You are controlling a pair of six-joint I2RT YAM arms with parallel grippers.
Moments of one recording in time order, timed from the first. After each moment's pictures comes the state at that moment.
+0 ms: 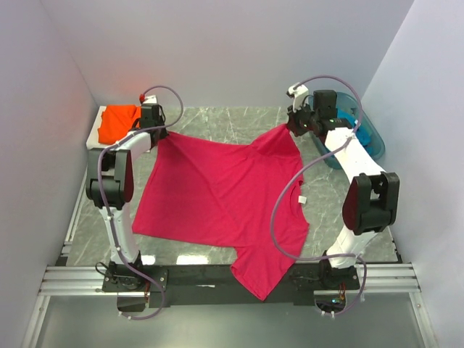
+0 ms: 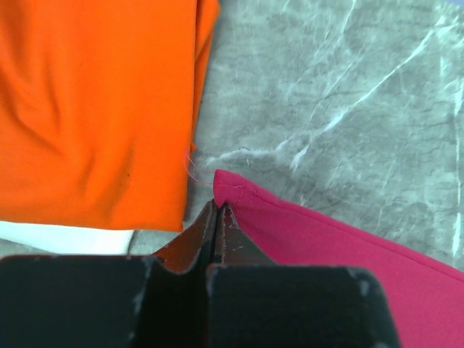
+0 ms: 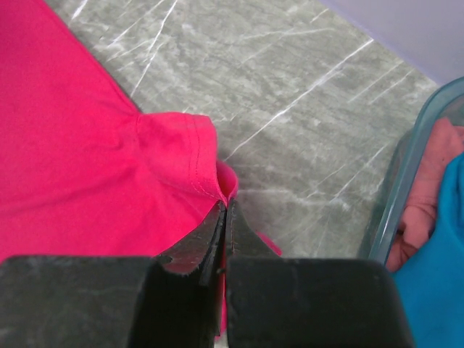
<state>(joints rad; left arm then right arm) -0.08 2.06 1.46 -0.03 -0.18 -0.28 0.10 1.74 1.48 -0.36 -0.39 -0.34</state>
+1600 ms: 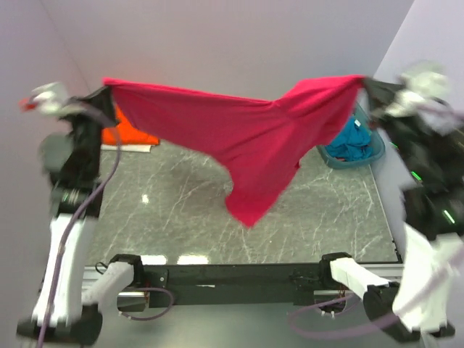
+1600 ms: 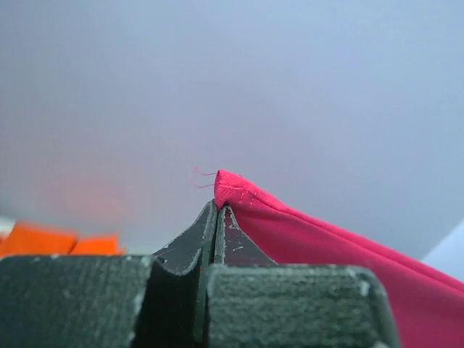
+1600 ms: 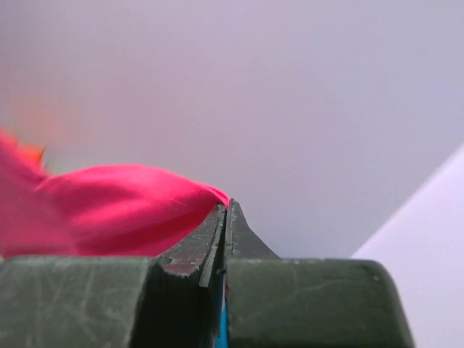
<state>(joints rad) -0.07 0.96 1.22 0.05 -0.09 -0.39 0.10 1.05 1.84 -0.57 -0.32 -0.37</state>
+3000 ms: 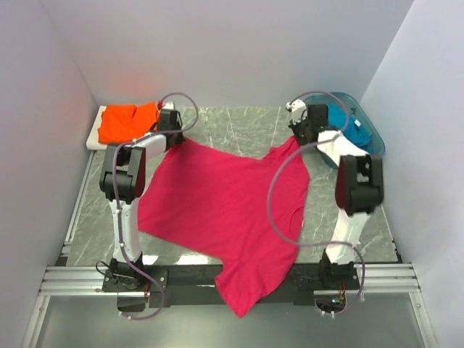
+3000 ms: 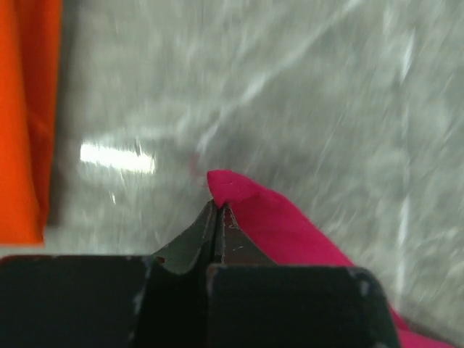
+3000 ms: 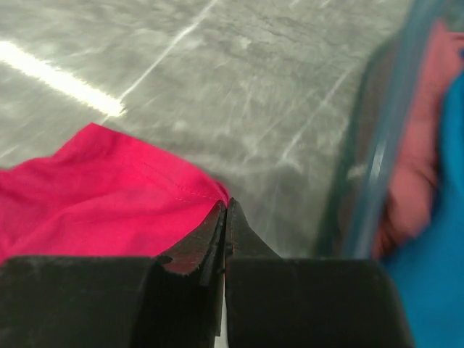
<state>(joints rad) -0.18 2.15 1.47 0.00 -0.14 -0.38 0.07 1.87 1.36 -0.20 -0.16 -0.45</state>
